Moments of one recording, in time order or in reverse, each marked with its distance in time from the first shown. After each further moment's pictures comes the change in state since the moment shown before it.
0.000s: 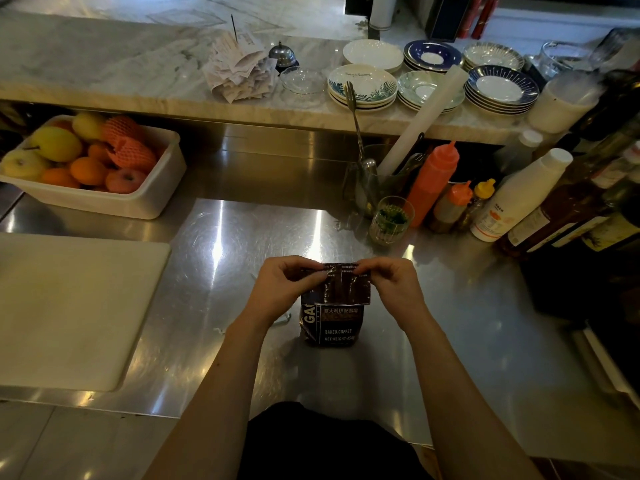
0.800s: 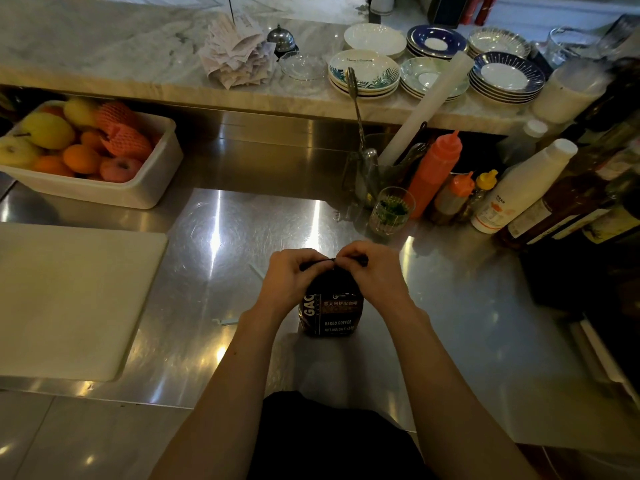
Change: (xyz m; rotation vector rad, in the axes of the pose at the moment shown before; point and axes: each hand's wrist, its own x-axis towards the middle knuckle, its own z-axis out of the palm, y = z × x) left_hand 0.007 -0.004 0.015 0.282 0.034 0.159; right_hand 0.006 -0.021 0.025 -0.357 0.003 -0.043
